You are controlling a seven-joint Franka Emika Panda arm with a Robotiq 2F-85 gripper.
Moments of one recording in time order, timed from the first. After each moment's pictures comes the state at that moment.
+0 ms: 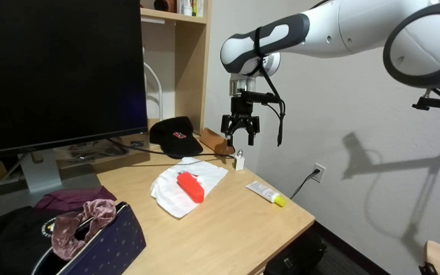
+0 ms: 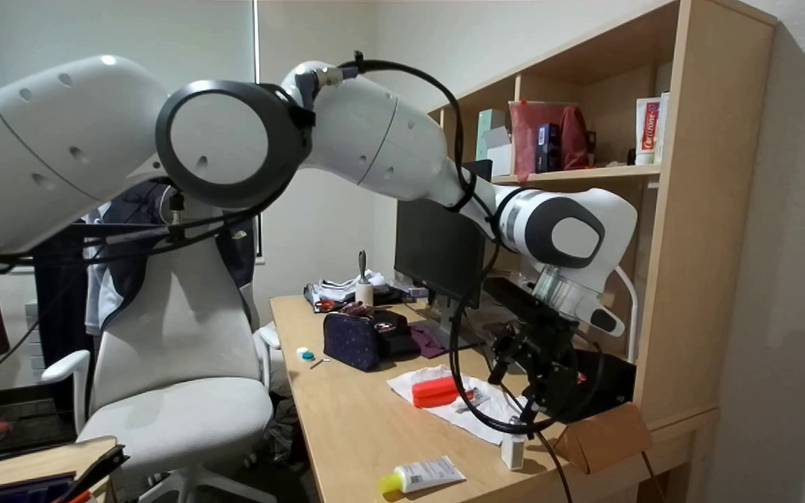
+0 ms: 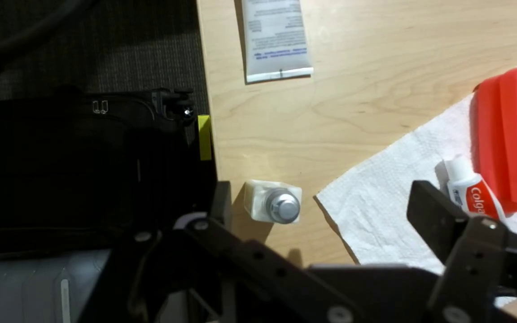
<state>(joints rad) -0.23 0.95 -0.04 -1.00 0.17 1.60 -0.03</state>
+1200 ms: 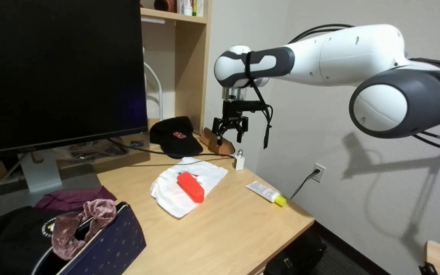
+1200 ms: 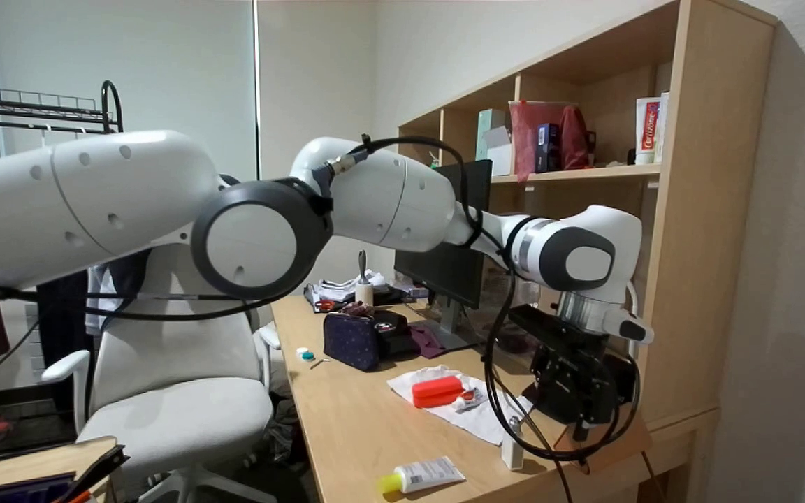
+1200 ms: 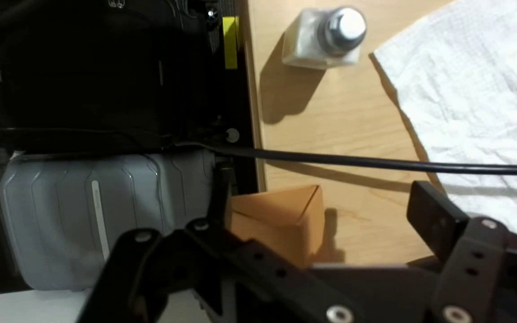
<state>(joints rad) -0.23 1.21 -0.06 -0.62 0.12 1.70 0.00</state>
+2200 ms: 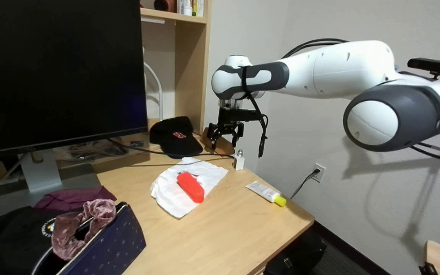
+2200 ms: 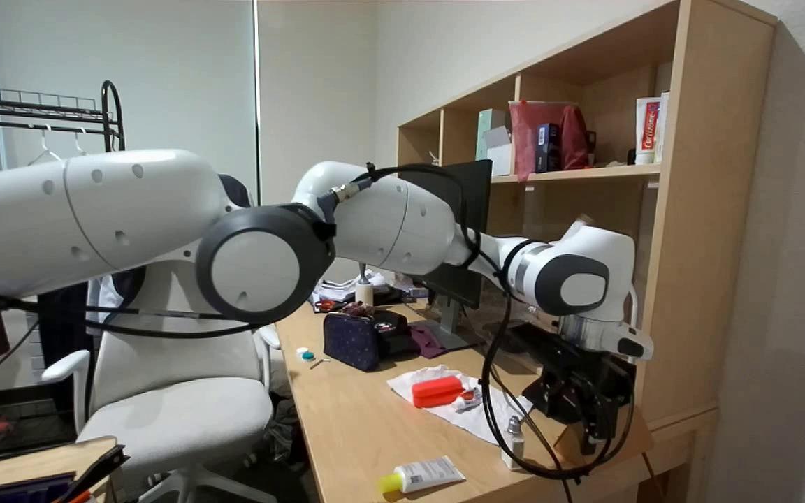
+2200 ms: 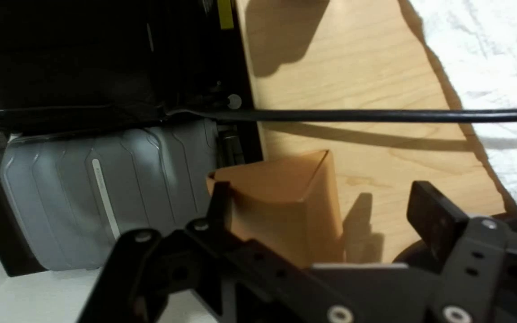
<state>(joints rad) -0.22 1.28 -0.06 -0.59 0.12 1.84 0.08</state>
